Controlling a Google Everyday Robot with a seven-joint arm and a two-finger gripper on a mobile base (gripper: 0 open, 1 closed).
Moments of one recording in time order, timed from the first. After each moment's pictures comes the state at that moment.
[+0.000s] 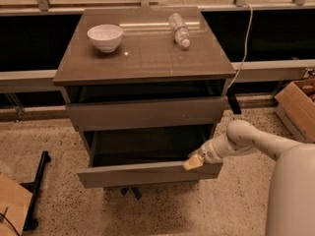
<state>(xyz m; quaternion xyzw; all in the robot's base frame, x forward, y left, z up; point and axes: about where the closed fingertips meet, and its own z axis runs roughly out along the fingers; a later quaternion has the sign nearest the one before) 0.610 -0.155 0.444 -0.37 0.86 0.29 0.19</state>
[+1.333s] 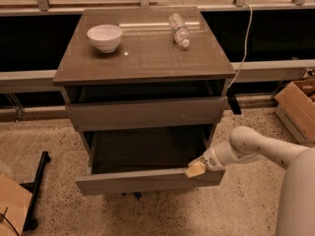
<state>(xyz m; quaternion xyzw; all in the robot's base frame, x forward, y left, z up) 0.573 -0.158 0.445 -0.34 0.88 0.30 0.17</state>
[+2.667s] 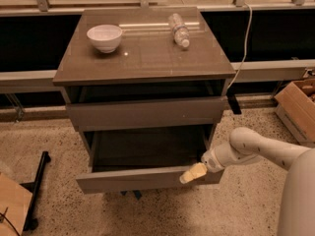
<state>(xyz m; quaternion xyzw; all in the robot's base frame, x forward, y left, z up) 0.564 -0.161 0.447 -0.33 0.88 0.30 0.16</state>
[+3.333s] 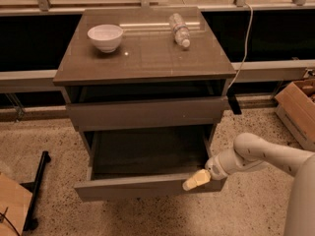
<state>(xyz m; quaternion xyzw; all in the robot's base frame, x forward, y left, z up) 0.534 -0.169 0.443 -0.30 0.89 0.31 0.13</state>
